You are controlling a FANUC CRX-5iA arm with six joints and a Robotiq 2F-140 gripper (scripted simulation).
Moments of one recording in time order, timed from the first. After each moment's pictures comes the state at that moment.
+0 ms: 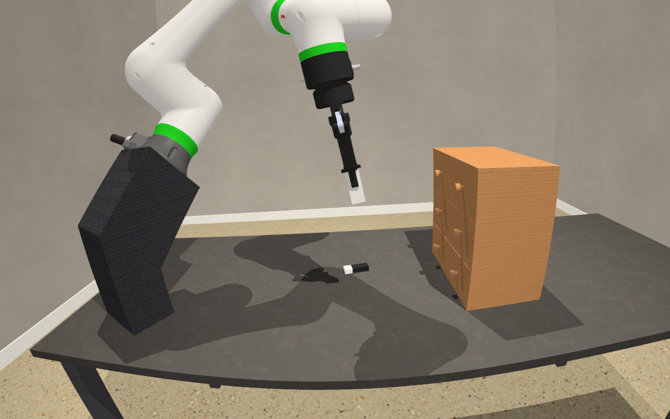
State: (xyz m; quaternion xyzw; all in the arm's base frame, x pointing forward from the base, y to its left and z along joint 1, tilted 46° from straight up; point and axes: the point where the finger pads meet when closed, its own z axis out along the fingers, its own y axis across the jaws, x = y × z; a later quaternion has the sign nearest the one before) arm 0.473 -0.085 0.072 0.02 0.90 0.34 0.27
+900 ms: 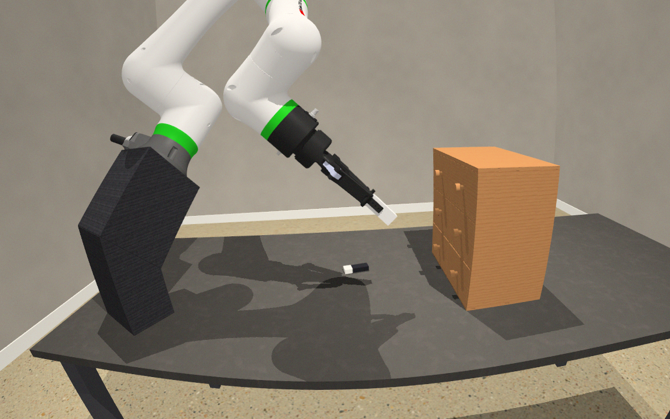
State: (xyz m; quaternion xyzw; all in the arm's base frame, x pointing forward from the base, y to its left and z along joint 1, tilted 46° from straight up) arm 0.538 -0.057 0.055 0.12 0.78 0.32 0.52
